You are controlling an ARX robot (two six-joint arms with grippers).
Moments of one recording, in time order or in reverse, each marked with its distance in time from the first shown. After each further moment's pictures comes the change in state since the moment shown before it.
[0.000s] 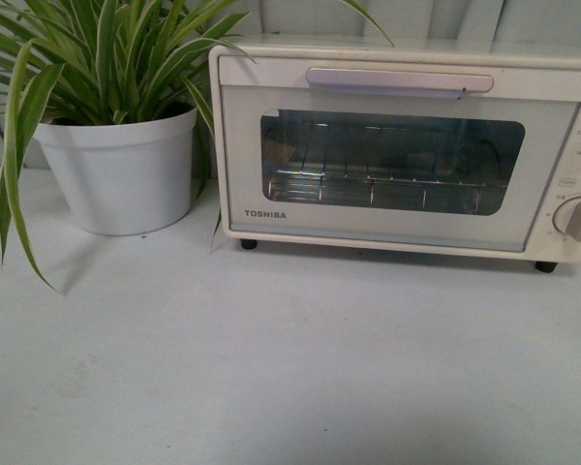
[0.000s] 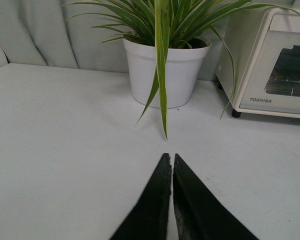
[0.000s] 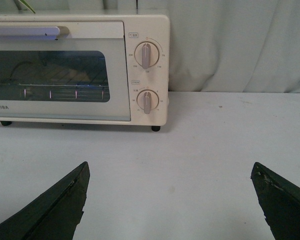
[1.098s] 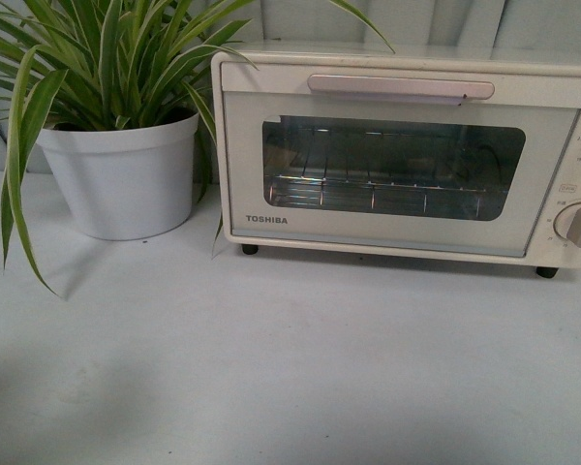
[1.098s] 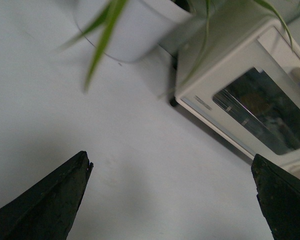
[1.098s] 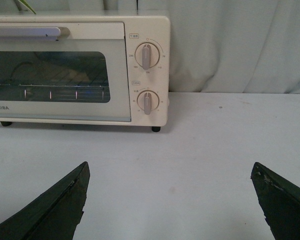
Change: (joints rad) left arm -0.346 0.759 0.161 0.412 -0.212 -0.662; right arm 0.000 0.000 0.000 0.000 0.001 0.000
